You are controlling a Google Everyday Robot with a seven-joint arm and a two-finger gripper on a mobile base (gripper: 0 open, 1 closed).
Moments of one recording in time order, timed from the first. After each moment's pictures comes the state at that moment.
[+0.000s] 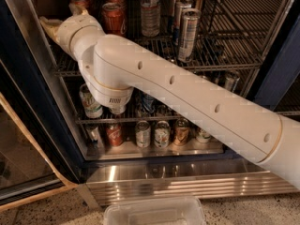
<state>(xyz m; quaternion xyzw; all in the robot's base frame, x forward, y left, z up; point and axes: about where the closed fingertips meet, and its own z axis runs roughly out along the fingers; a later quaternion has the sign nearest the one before) 0.636 0.205 1.028 -0.26 0.62 0.17 0.72</state>
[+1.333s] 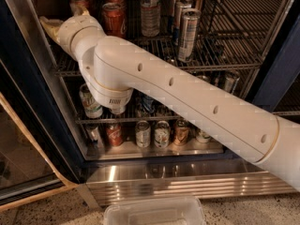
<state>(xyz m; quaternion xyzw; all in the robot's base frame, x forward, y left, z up) 0.639 0.204 1.028 -0.25 0.62 0.17 0.73</state>
